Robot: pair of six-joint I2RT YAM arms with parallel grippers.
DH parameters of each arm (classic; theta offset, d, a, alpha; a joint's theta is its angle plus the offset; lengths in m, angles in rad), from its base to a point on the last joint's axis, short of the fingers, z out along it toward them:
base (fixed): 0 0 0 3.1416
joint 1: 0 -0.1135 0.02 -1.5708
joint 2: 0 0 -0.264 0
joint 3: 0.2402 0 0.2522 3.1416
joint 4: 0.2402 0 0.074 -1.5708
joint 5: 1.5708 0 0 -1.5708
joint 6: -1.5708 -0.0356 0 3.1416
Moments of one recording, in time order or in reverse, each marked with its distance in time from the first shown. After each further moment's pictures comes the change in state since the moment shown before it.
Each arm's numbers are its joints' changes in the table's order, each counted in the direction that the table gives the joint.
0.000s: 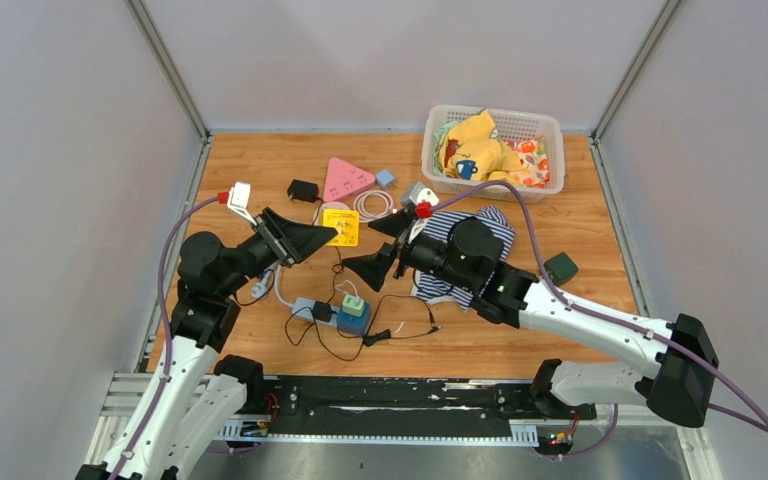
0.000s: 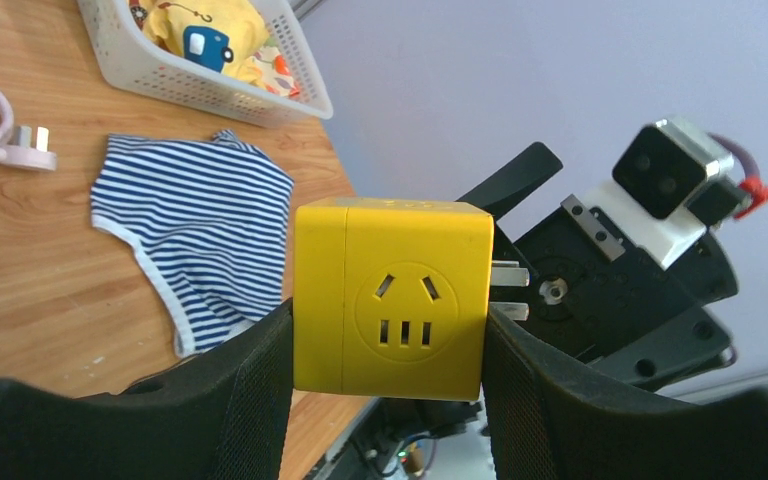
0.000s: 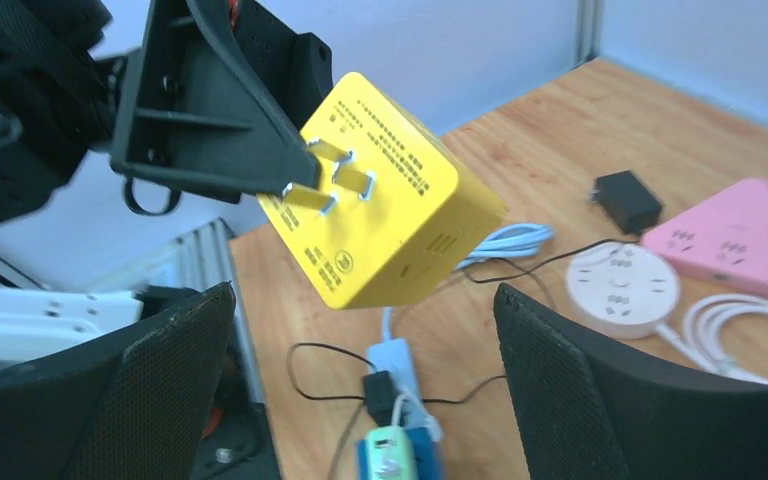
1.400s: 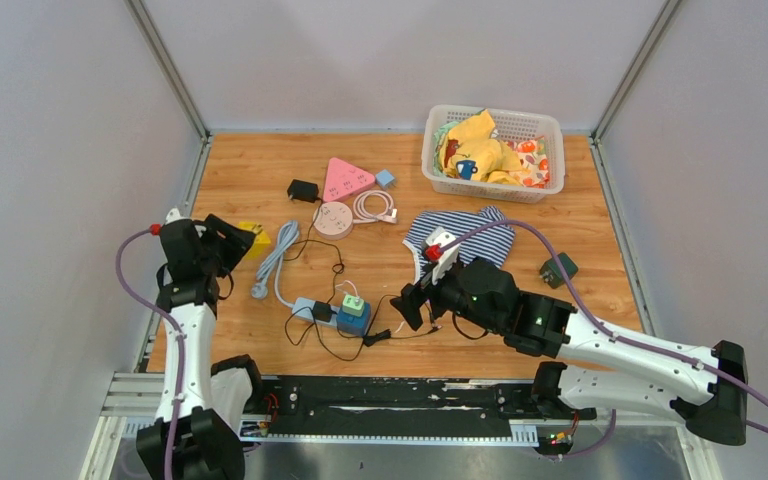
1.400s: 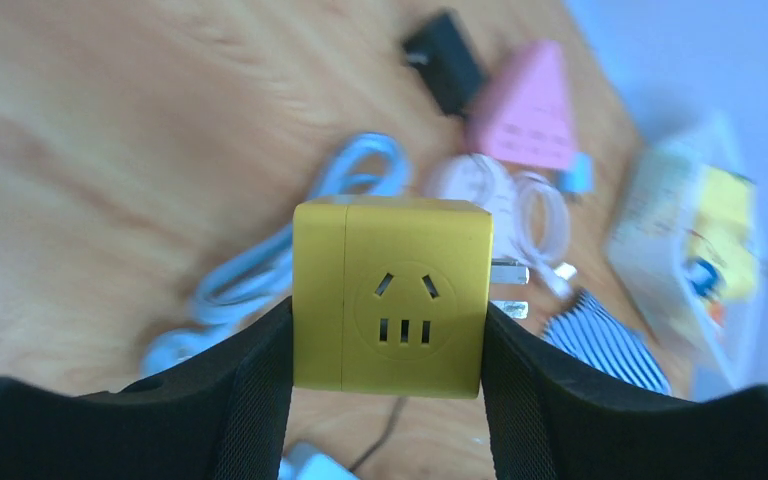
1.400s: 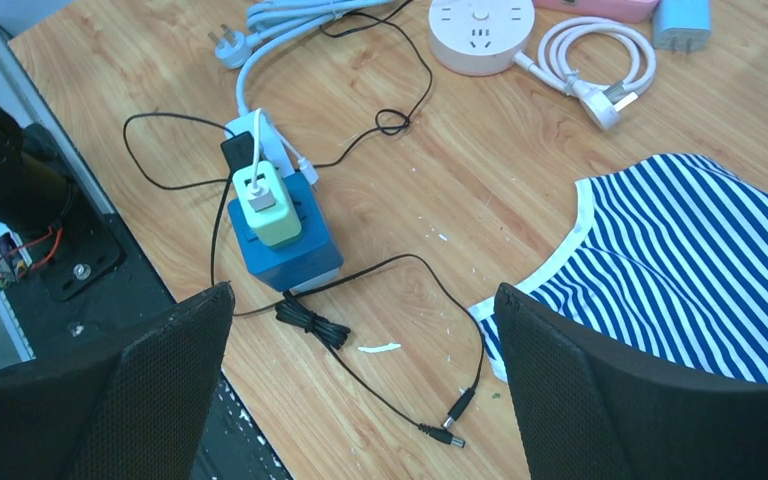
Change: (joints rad) left arm -0.579 -0.227 -0.036 0.383 -0.386 -0.322; right arm -0.131 0.275 -0.144 0.545 0.357 0.089
